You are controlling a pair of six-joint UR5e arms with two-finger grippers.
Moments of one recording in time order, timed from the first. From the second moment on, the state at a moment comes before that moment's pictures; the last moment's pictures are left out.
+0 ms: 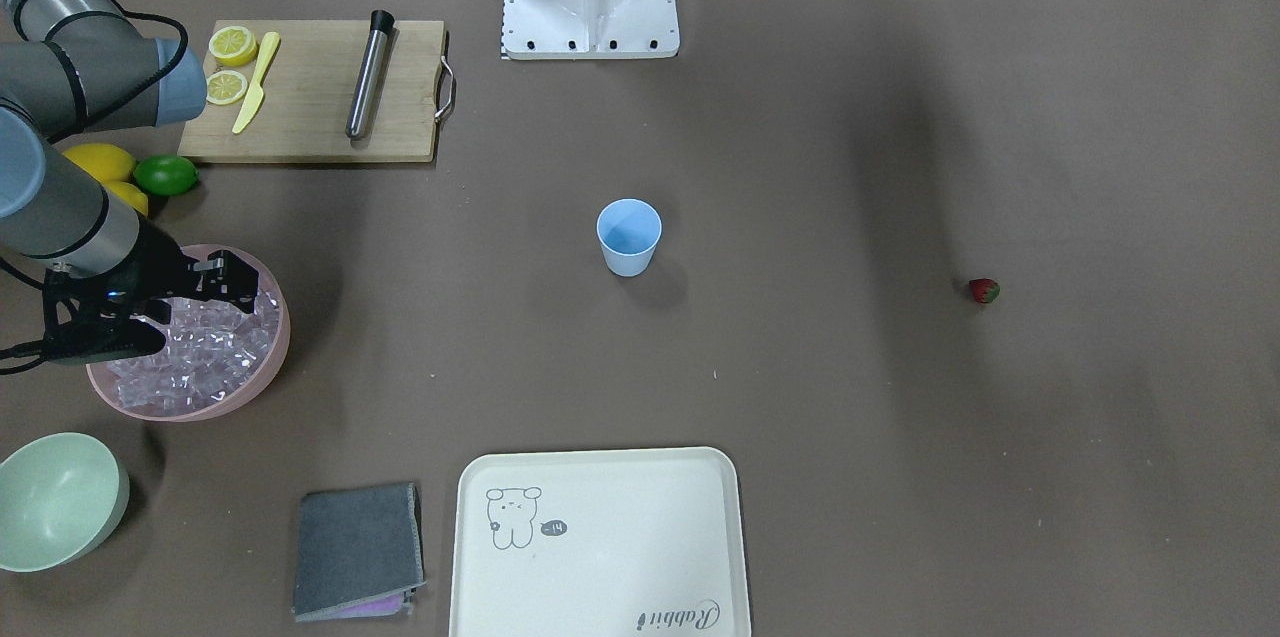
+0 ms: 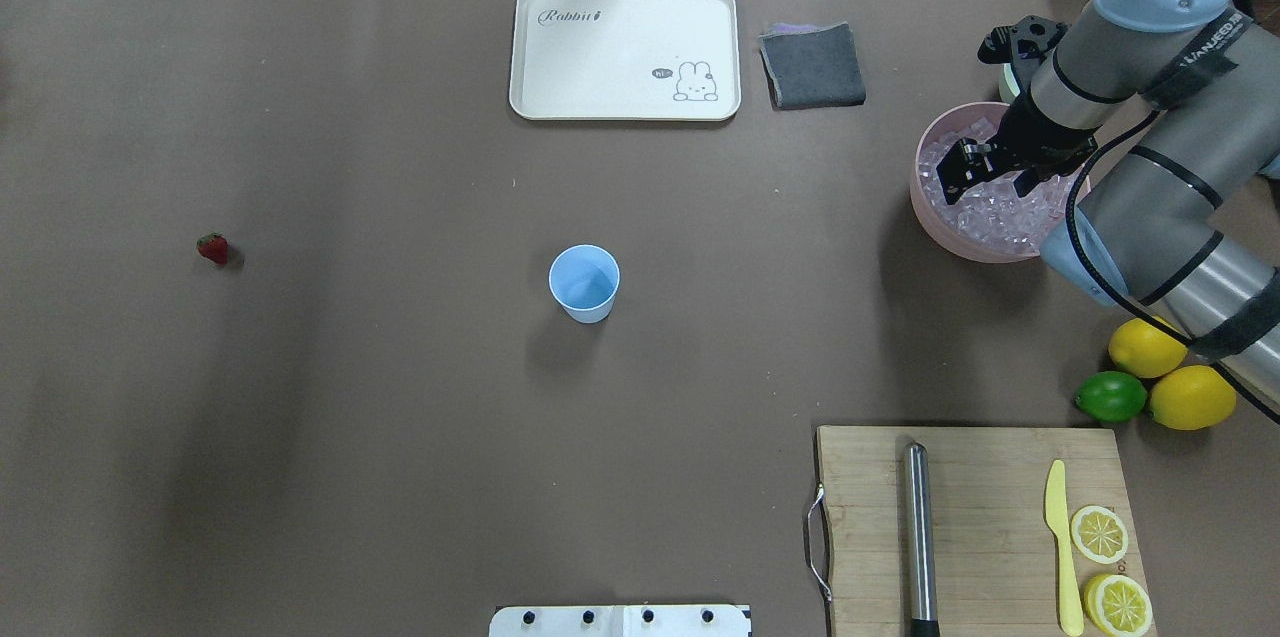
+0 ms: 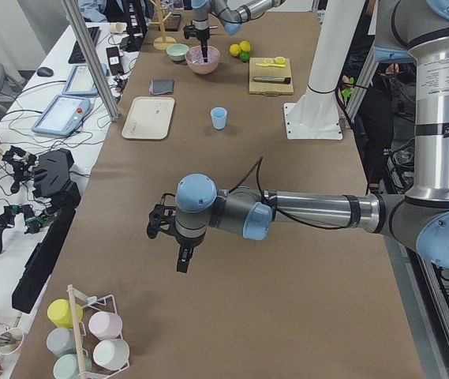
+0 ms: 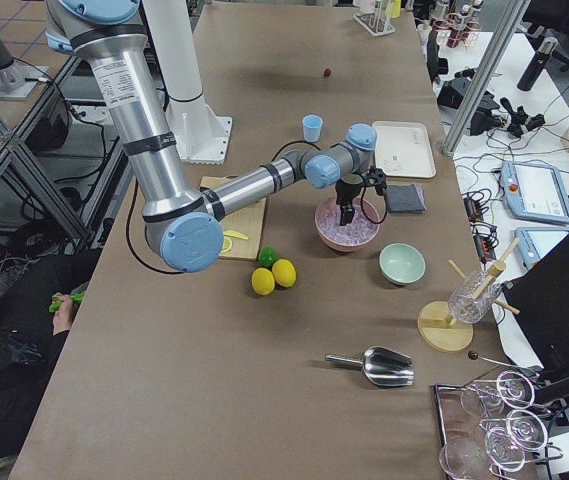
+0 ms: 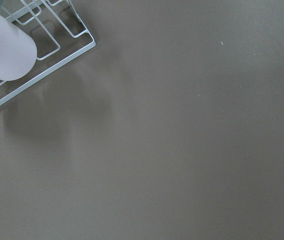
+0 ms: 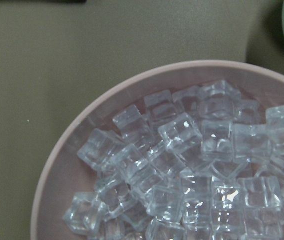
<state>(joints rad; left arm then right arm) -1.57 -1.48 -1.70 -1.80 -2.35 -0.07 0.95 -1.22 1.61 -1.48 2.20 0.65</state>
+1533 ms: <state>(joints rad) -1.57 -1.48 -1.70 -1.80 -2.36 -0.07 0.94 -1.21 1.55 -1.43 2.18 0.63</state>
